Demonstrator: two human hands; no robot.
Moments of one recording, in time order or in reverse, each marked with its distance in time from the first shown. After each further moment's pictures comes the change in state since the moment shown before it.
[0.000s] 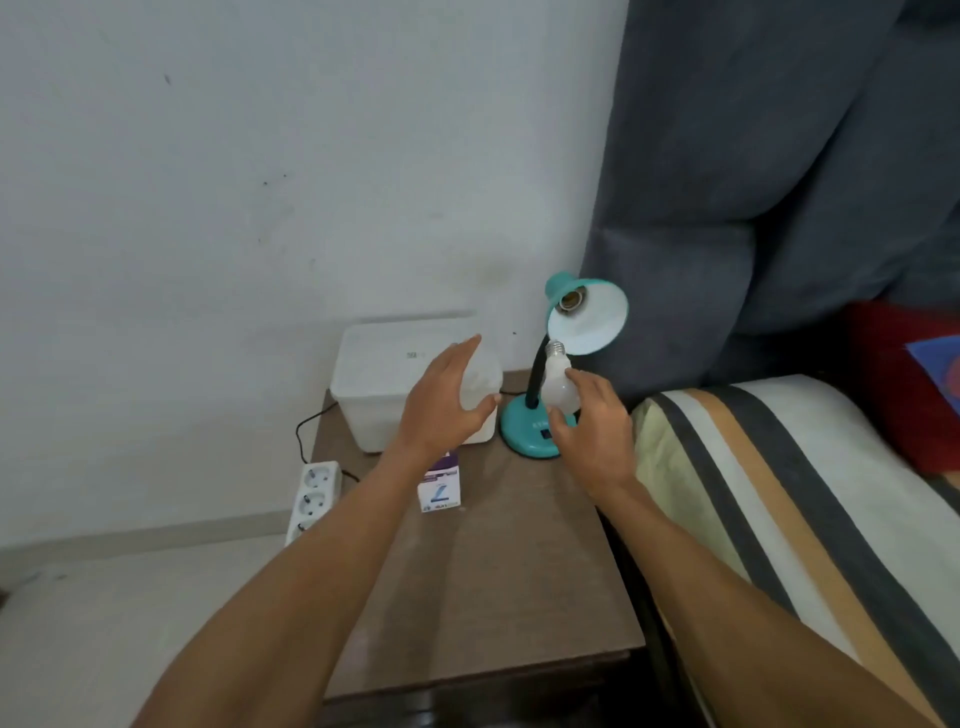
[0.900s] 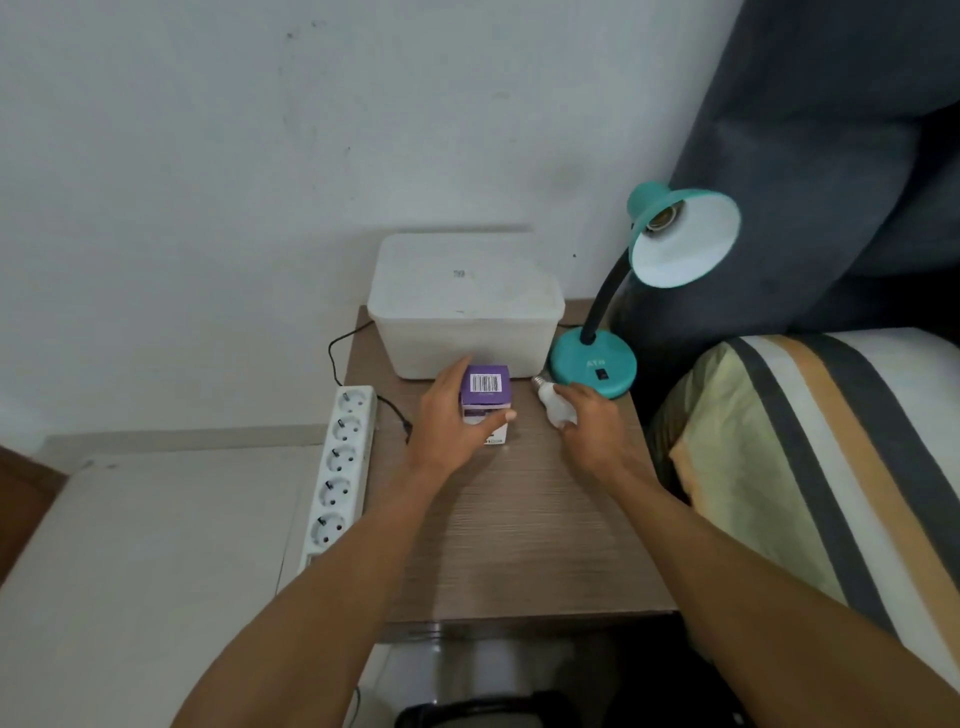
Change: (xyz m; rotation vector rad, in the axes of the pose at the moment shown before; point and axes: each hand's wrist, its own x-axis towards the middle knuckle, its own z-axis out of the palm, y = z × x) left_hand -0.092 -0.077 0.041 -0.229 0.059 -0.307; right_hand -0.044 0.029 0.101 -0.152 -0.558 0.151
